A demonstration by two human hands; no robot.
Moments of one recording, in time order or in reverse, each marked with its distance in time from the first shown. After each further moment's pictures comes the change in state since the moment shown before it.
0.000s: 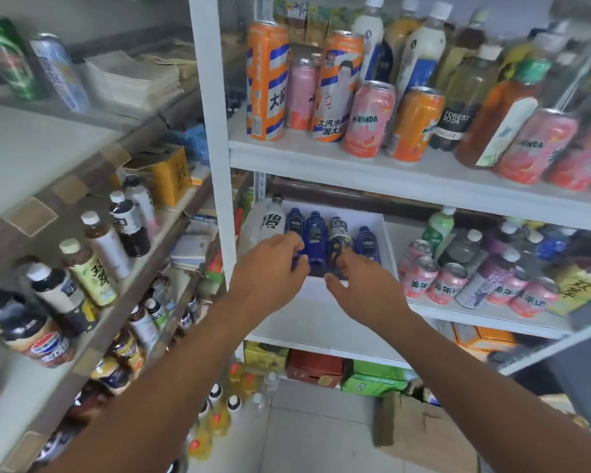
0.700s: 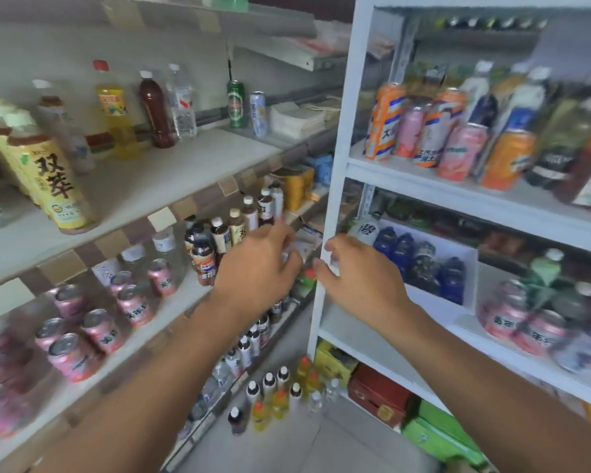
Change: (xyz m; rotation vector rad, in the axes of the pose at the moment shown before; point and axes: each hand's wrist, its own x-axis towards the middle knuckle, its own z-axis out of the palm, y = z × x) left_hand -0.209 0.044 -0.123 0.212 0.402 -0.213; right_hand -0.136 -0.117 -0.068 0.096 0.096 -0.582
